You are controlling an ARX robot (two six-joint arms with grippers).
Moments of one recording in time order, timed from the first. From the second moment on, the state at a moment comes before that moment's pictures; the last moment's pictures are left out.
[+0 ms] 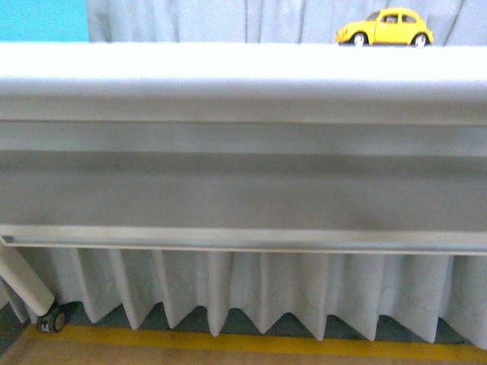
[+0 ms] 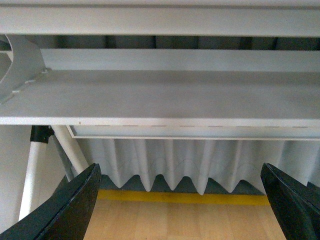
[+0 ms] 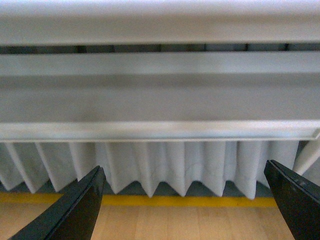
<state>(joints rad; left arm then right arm) 0.00 0.01 0.01 0.00 0.00 0.00 0.00 0.00 0.01 -0.01 0.00 -0.01</state>
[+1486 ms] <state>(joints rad) 0.00 0.01 0.01 0.00 0.00 0.00 0.00 0.00 0.01 0.00 0.00 -0.01</state>
